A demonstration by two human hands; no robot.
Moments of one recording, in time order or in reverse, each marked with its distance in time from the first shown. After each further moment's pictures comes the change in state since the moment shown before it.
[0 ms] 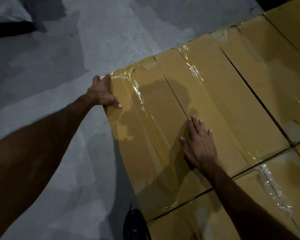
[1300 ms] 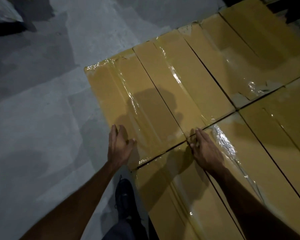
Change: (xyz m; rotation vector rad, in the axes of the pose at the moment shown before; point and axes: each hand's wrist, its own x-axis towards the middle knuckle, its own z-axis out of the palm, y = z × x) left_hand -0.297 0.033 0.188 -0.207 0.116 0.018; right_hand -0.186 0.090 -0.054 0.160 -0.112 0.107
